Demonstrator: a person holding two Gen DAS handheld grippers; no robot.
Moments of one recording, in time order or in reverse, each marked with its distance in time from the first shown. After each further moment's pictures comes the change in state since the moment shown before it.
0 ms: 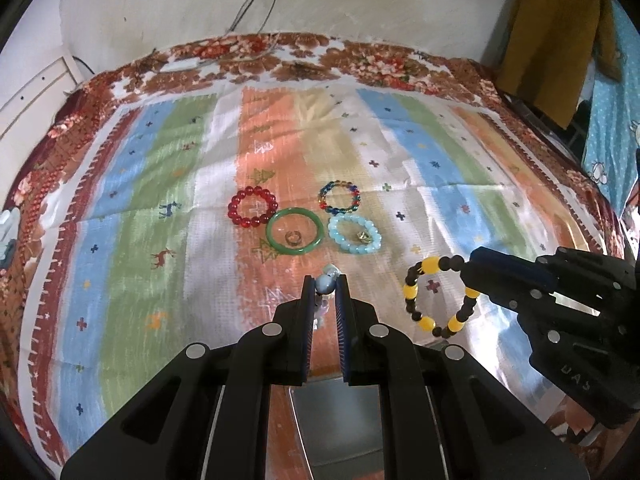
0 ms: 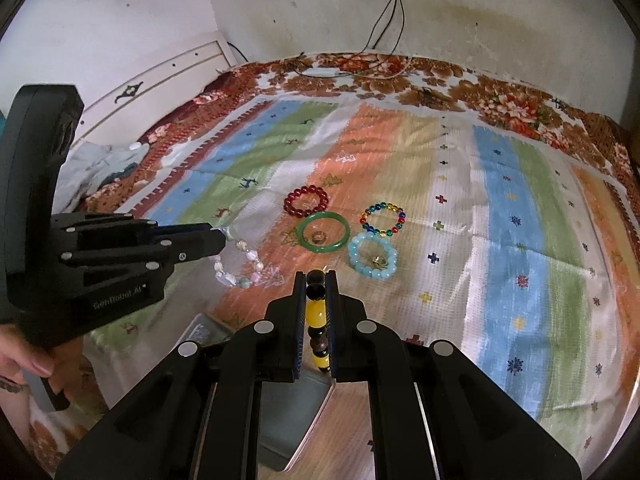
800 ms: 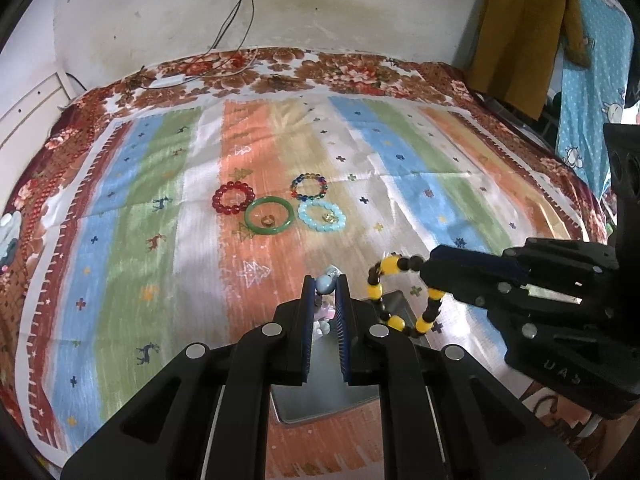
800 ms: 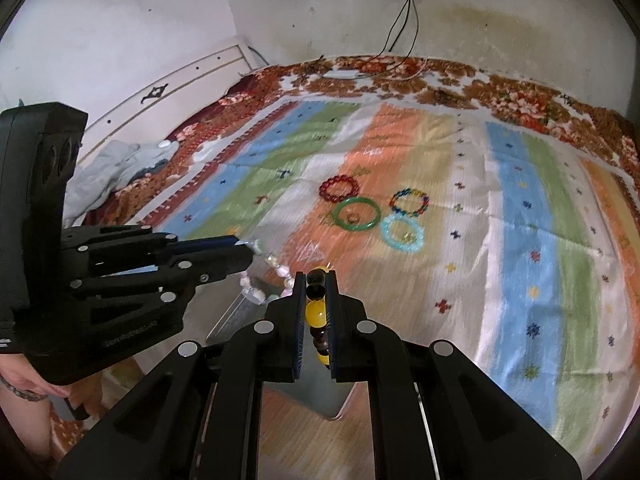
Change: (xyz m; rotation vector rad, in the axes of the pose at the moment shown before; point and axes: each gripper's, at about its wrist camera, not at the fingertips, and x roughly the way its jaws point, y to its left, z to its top) left arm -0.040 -0.025 -0.044 0.047 -0.040 -0.051; right arm -0.033 0.024 -0.031 0.009 -0.005 0.076
